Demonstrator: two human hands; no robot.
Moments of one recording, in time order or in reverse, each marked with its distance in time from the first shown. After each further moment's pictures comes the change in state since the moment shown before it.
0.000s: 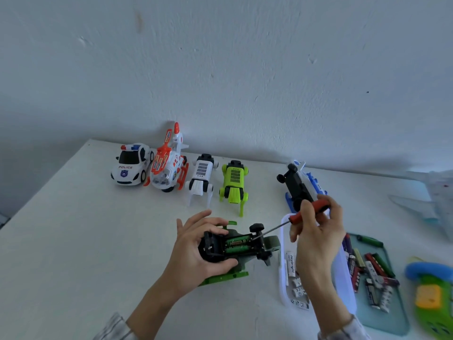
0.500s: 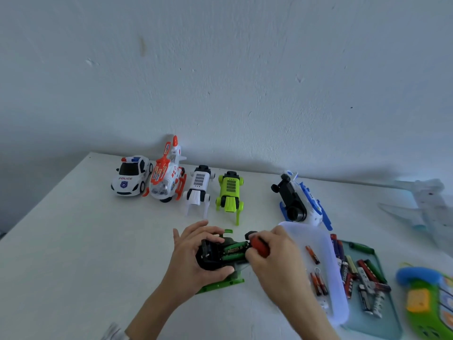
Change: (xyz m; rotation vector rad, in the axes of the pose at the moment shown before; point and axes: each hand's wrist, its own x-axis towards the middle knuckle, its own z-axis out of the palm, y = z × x) left_hand -0.003 0.001 0.000 0.032 0.001 -0.012; right_hand -0.045 -0.019 0.000 -0.930 -0.588 -0.136
